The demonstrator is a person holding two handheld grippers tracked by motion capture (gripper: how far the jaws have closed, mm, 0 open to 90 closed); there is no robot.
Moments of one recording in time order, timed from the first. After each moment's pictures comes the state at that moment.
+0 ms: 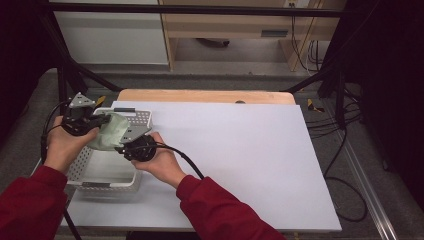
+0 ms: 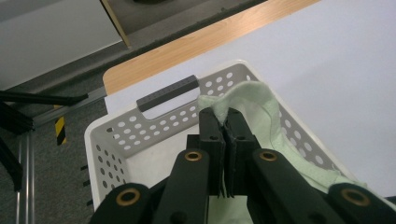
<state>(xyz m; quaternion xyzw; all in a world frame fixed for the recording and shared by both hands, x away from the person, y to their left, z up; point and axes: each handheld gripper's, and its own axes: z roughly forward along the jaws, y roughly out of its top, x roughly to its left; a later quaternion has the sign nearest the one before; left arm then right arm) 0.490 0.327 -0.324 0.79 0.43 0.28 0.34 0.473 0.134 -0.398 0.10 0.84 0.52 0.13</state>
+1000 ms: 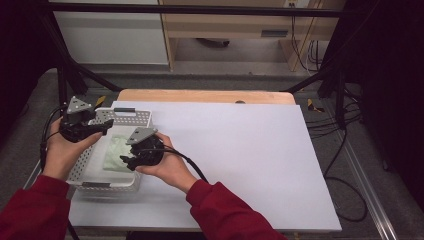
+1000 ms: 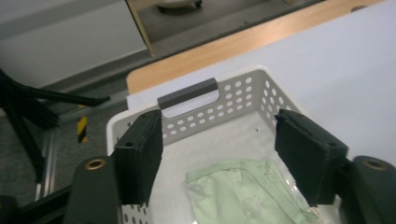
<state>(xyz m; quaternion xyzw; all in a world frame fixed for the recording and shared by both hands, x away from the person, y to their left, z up) 0.467 0.324 -0.323 0.75 0.46 0.34 0.34 0.460 0.106 -0.385 0.16 0.84 0.50 0.14</state>
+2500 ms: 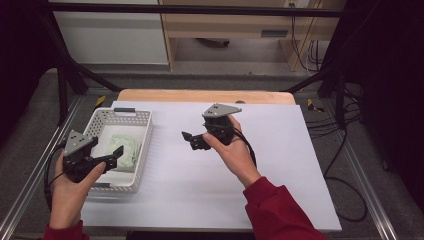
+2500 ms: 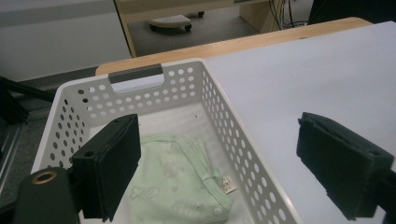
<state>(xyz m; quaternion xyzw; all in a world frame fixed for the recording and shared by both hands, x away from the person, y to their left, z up) 0.387 0.292 -0.350 0.71 0.48 0.31 0.41 0.476 -0.064 -0.337 0.29 0.78 0.52 0.18</state>
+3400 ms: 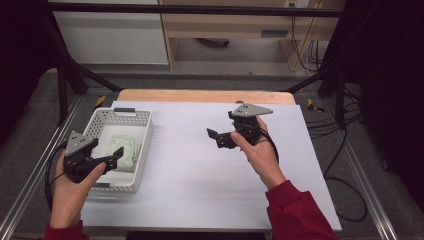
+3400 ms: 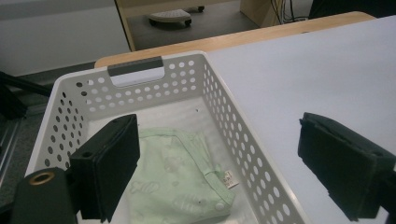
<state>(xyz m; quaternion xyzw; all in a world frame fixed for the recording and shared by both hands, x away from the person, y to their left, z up) 0.389 0.293 -0.356 0.71 0.48 0.31 0.41 0.473 -0.129 -0.336 0.32 0.76 0.52 0.20</state>
